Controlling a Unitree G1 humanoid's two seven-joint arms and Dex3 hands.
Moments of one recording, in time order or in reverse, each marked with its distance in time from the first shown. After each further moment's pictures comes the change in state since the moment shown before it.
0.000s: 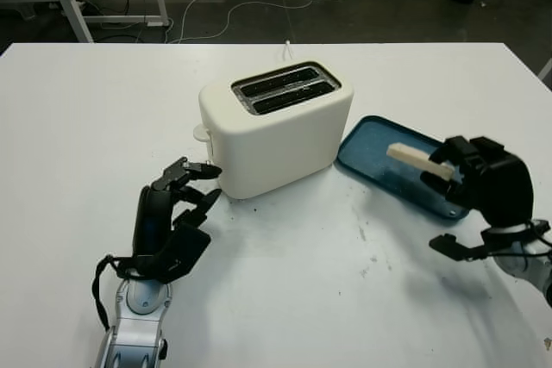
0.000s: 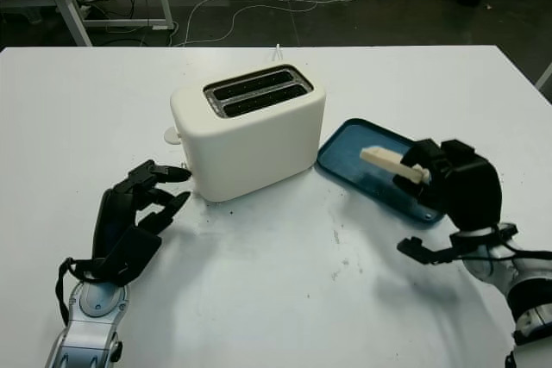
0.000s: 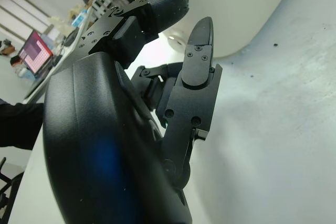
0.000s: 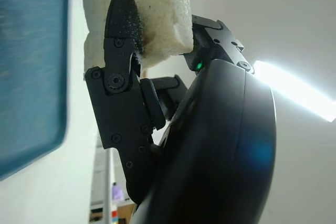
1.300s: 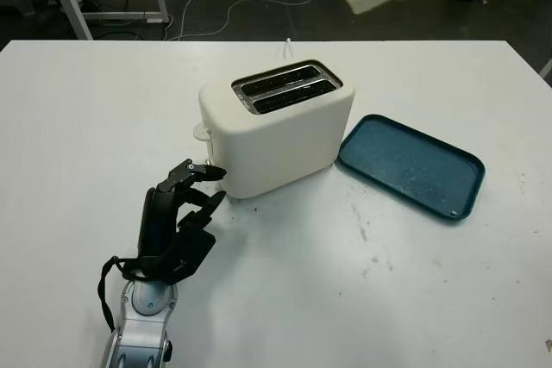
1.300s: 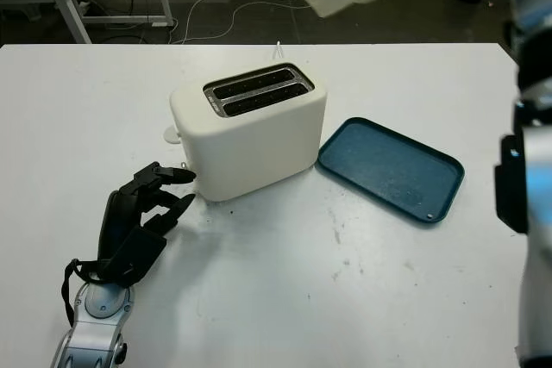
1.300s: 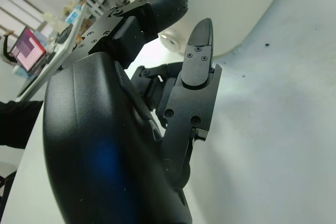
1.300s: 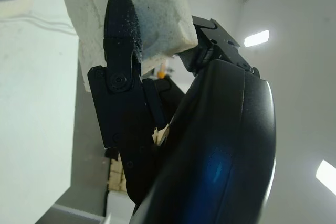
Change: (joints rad) left arm 0.006 -0.020 -0.019 -0.002 0.005 0.015 0.015; right arm -1.024 0.152 -0.073 0.165 0.449 0.123 1.593
